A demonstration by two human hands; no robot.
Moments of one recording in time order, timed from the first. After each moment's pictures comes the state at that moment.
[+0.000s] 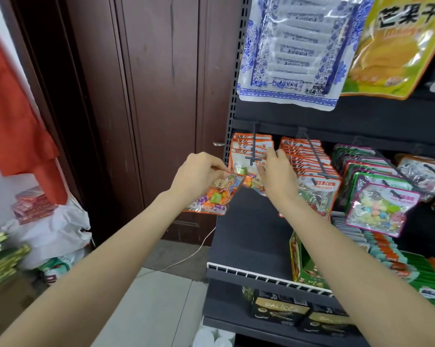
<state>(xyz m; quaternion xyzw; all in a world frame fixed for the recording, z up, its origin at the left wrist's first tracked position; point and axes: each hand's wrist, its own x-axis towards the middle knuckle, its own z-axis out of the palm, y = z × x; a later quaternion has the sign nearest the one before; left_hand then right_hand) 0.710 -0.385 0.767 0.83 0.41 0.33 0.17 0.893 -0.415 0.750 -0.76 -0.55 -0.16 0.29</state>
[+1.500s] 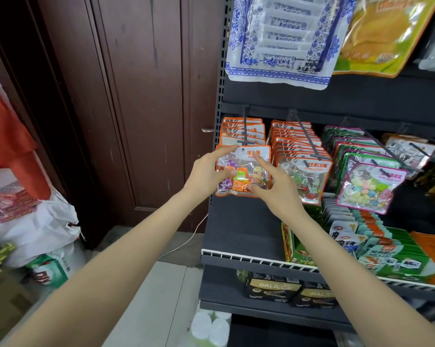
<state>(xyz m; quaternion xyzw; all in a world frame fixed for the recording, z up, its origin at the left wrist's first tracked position) 0.741 -0.384 0.727 0.79 0.34 0.37 0.35 0.899 -0.469 0.708 -0.68 -0.59 0.07 0.43</state>
